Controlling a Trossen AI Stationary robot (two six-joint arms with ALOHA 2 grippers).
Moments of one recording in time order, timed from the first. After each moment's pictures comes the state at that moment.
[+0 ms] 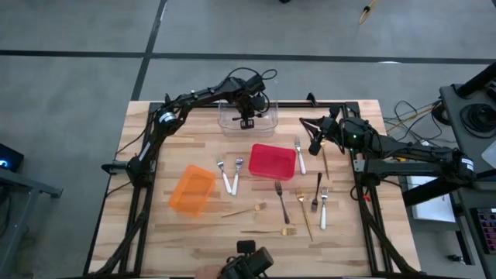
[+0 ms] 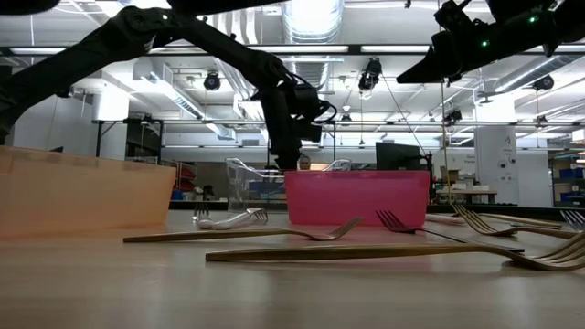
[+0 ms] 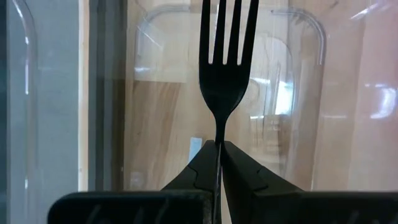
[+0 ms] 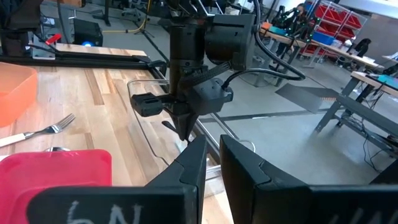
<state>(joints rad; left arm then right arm) 0.58 2.34 2.08 -0.98 0.04 0.53 -0.34 0.77 0.48 0.12 0.21 -0.25</state>
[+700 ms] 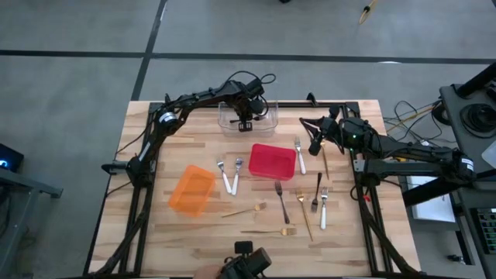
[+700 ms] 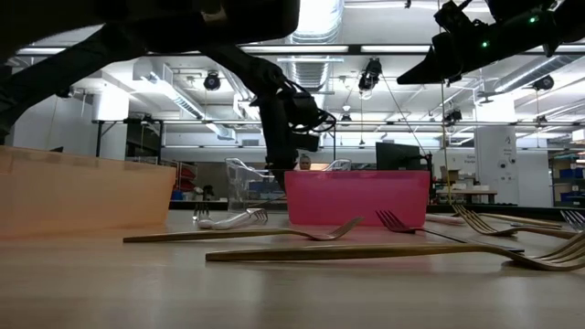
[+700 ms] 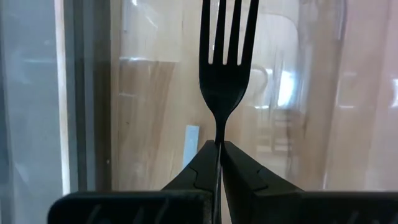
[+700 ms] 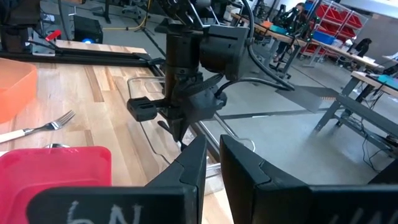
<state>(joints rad) 0.58 2.34 2.01 -0.95 0.01 0.54 -0.34 0.77 0.48 0.12 0.21 -0.25</state>
